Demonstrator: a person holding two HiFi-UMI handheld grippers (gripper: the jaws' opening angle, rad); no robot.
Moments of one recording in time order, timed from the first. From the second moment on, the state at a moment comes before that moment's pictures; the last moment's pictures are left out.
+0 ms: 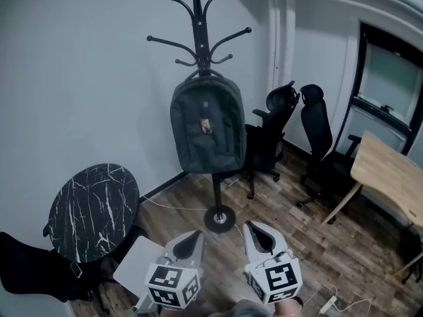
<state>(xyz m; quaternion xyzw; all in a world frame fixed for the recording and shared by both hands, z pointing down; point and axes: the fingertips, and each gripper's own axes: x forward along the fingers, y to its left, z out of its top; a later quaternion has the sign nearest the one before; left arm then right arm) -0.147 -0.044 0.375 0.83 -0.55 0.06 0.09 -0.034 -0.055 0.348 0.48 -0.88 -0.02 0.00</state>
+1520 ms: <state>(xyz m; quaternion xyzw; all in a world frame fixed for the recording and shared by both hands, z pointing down) -0.170 -0.213 0.386 0.83 -0.55 0.08 0.08 -0.033 -0.226 0.359 0.50 -0.86 -0.05 0.02</state>
